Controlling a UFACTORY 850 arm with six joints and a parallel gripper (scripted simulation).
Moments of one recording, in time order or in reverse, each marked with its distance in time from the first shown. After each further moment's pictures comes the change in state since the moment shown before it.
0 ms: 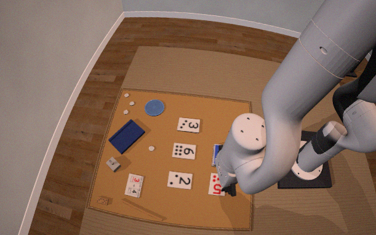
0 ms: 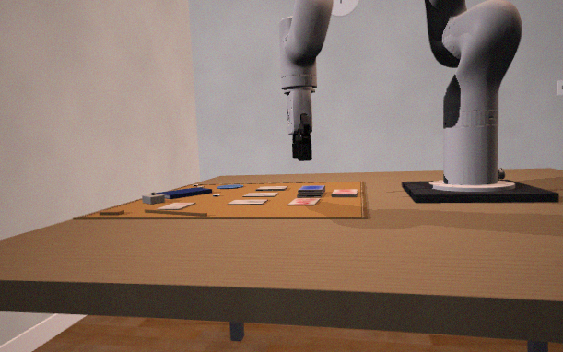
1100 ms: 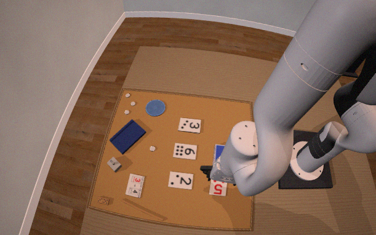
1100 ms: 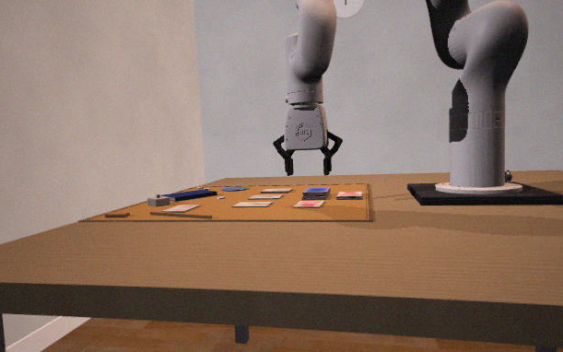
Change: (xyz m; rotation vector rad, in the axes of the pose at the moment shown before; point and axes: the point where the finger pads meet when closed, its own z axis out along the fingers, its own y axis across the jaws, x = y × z) arm 0.003 -0.001 0.031 -0.001 -0.001 -1.147
